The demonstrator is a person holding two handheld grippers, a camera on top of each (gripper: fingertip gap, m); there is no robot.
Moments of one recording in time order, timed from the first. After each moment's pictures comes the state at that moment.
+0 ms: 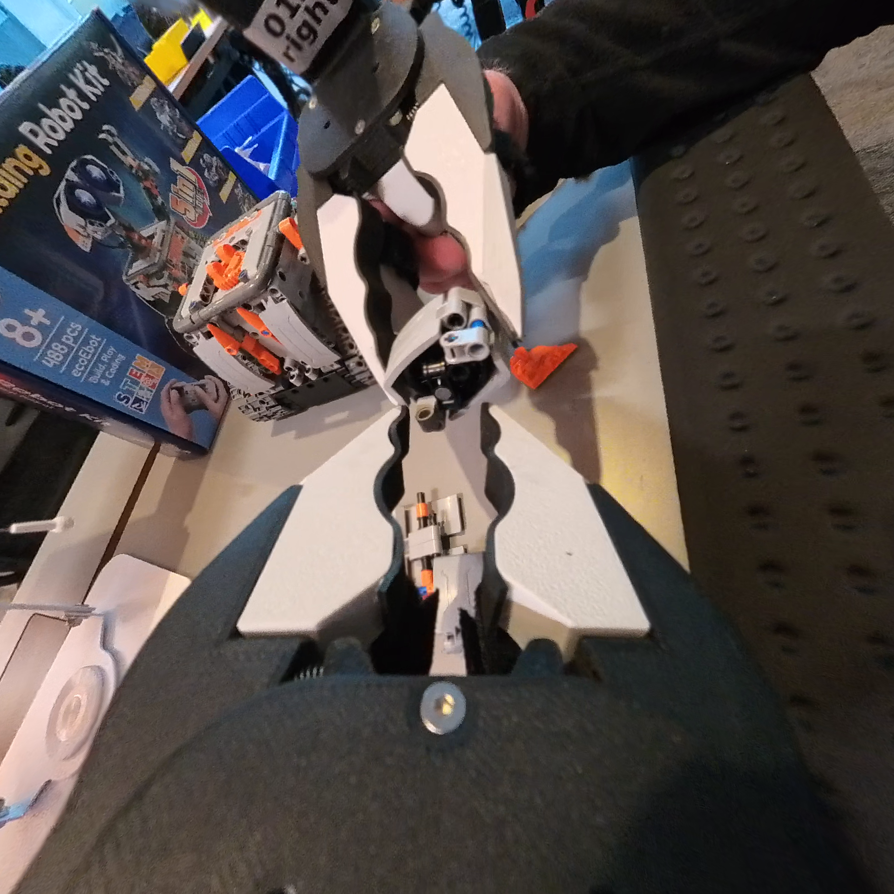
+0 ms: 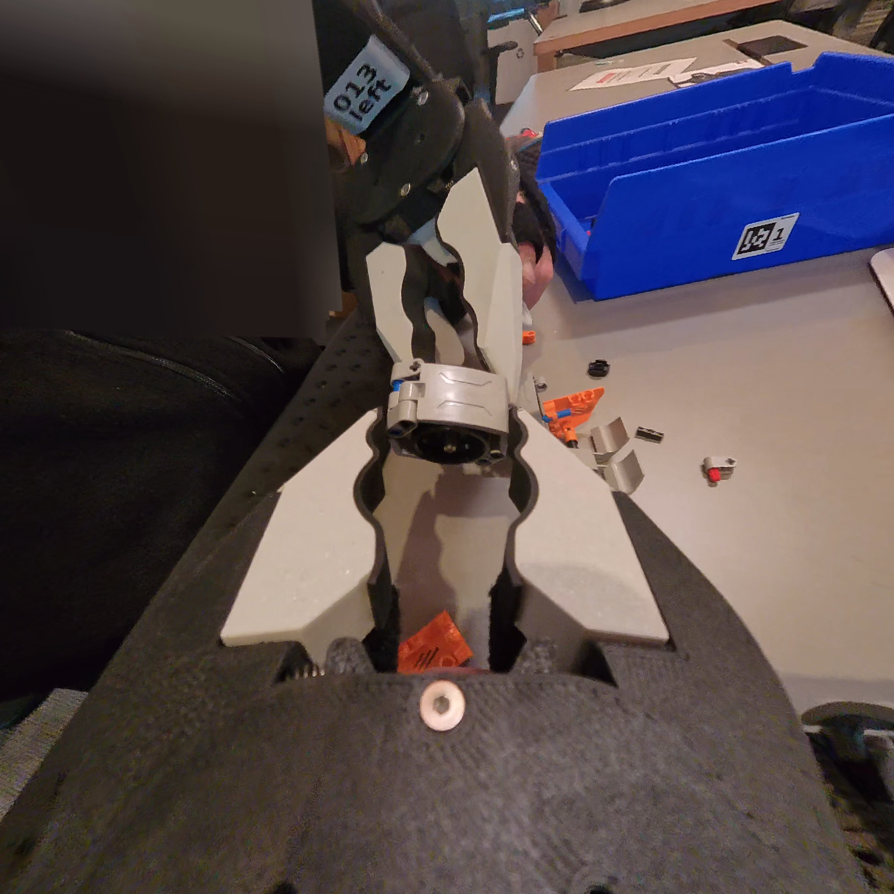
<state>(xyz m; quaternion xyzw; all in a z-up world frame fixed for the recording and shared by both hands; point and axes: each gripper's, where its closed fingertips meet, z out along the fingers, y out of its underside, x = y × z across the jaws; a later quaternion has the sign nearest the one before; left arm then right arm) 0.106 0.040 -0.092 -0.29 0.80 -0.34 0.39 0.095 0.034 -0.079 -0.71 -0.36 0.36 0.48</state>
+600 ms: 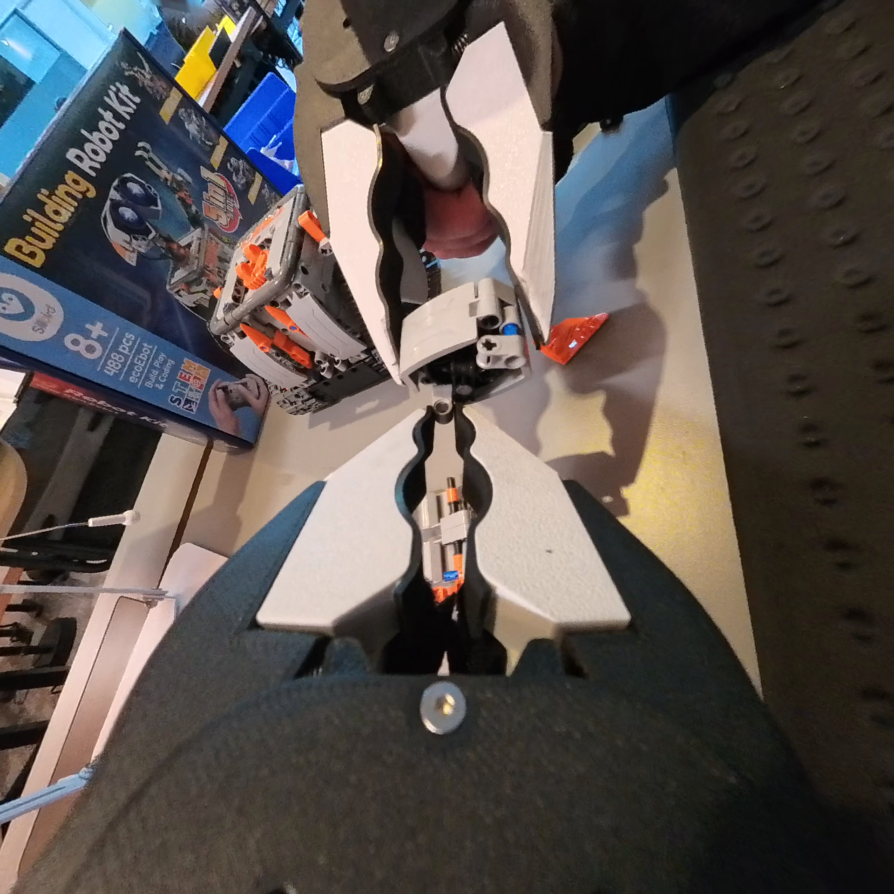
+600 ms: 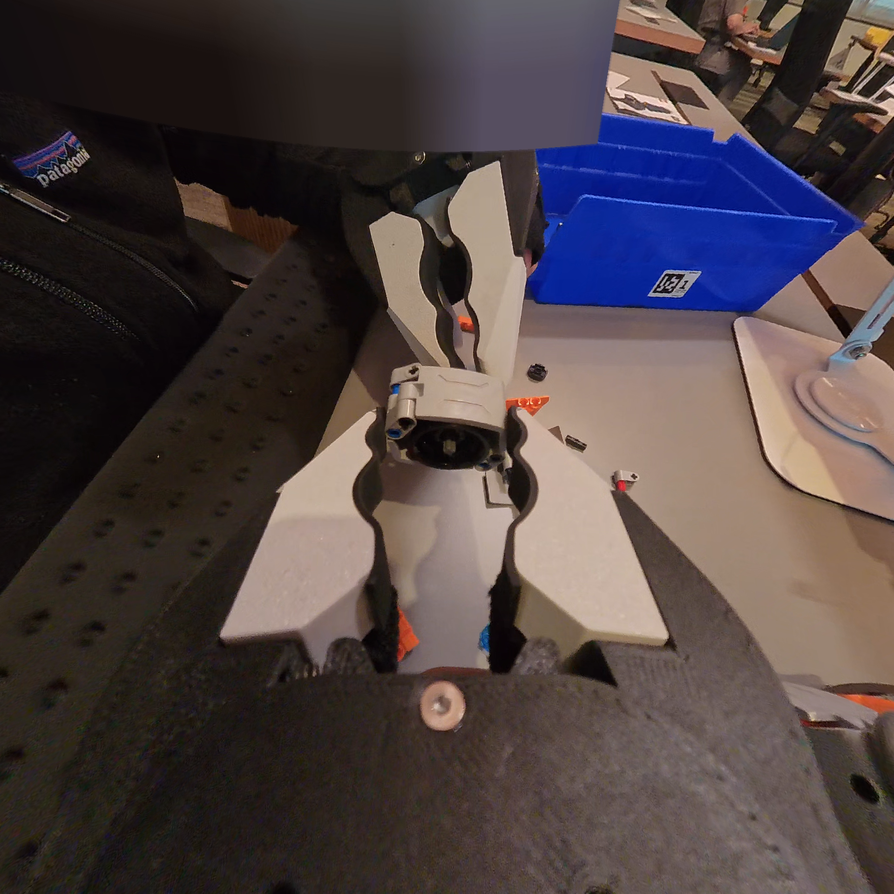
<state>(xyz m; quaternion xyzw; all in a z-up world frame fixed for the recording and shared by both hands) 0.108 0.051 -0.093 -0.27 0.81 -0.29 0.43 0.094 0.038 -0.081 -0.71 -0.43 0.21 0.52</state>
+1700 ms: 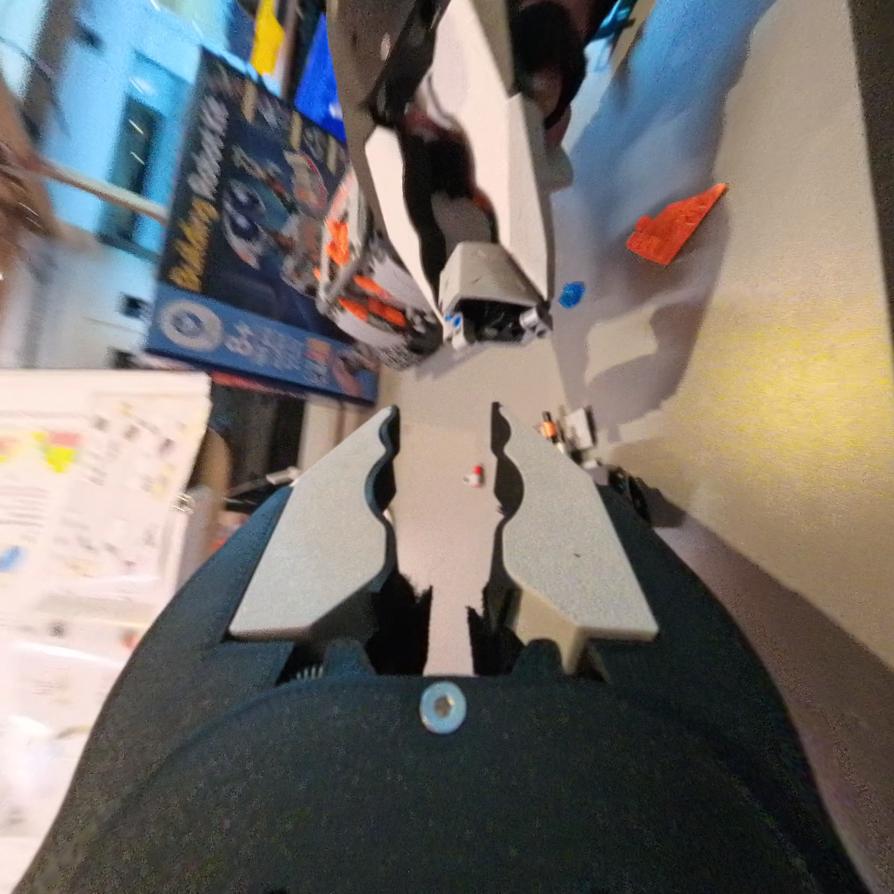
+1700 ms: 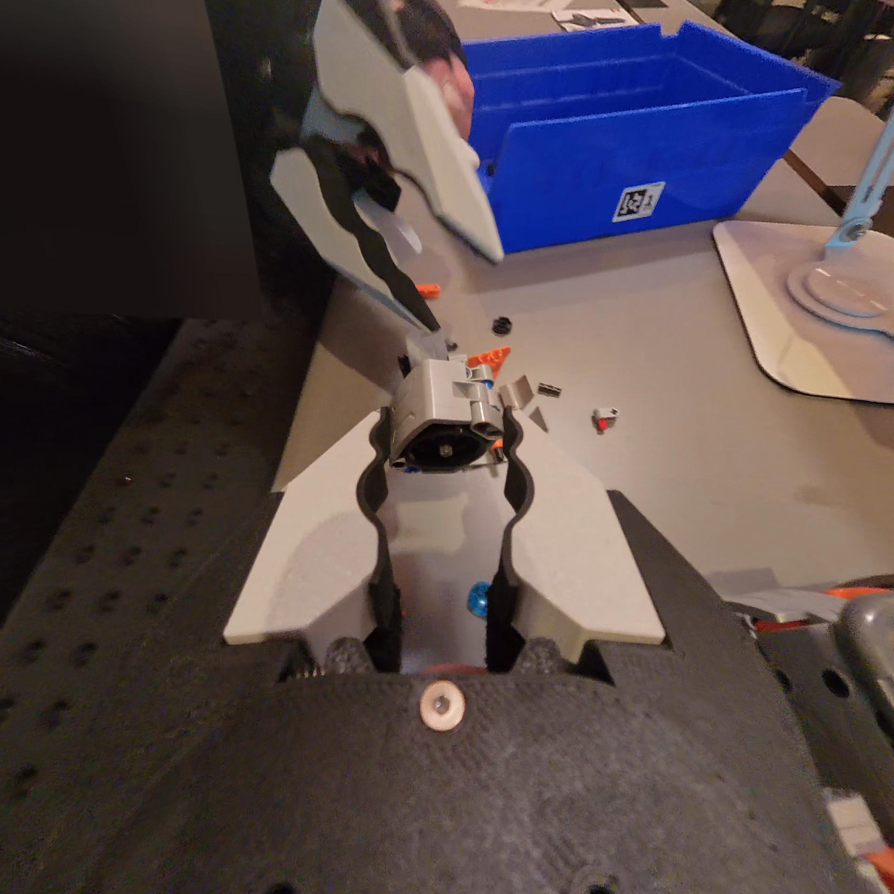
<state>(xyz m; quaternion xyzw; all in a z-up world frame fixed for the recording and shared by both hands) 0.102 0.084 -0.072 -0.21 0.82 -0.13 0.52 0.120 0.057 -0.095 -0.77 -0.35 0.22 0.49</state>
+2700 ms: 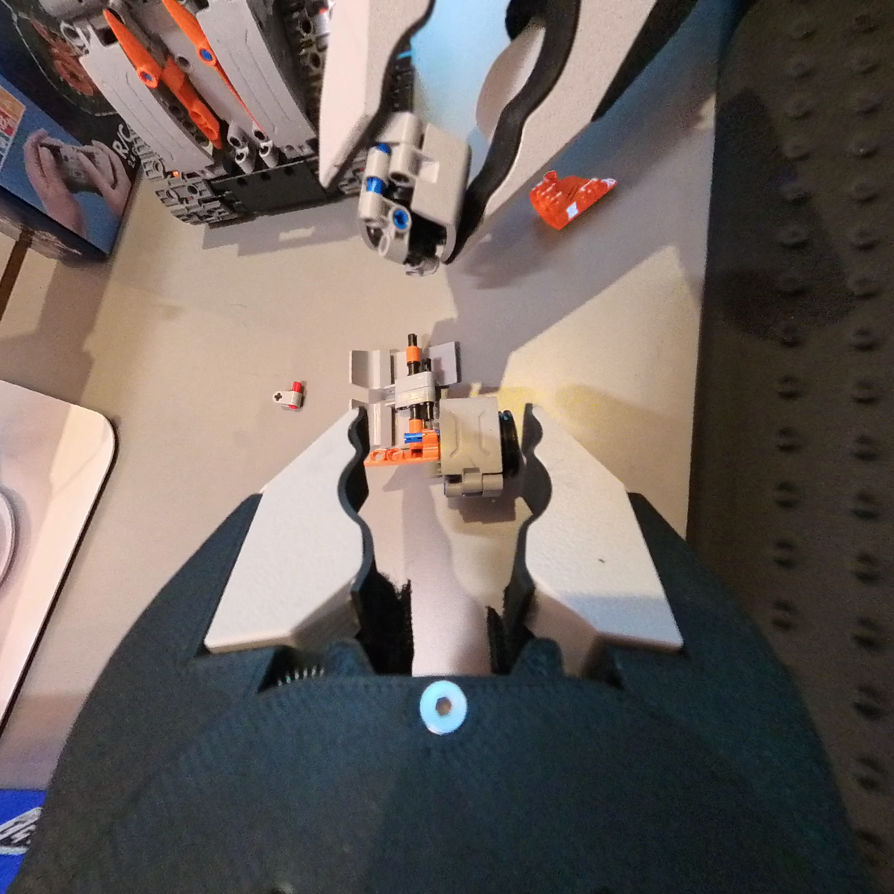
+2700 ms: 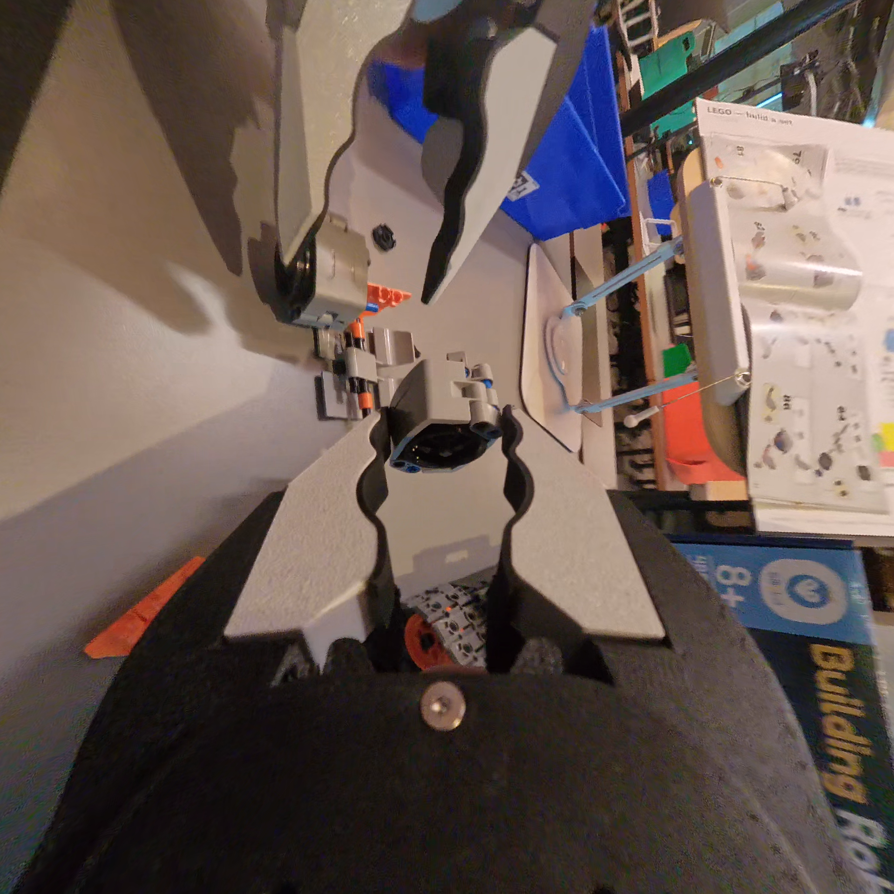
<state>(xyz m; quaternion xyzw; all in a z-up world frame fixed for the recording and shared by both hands) 0.075 0.093 -0.136 -0.40 0.83 -0.28 0.28 0.124 0.080 -0.103 -0.68 -0.51 -0.23 0.48</state>
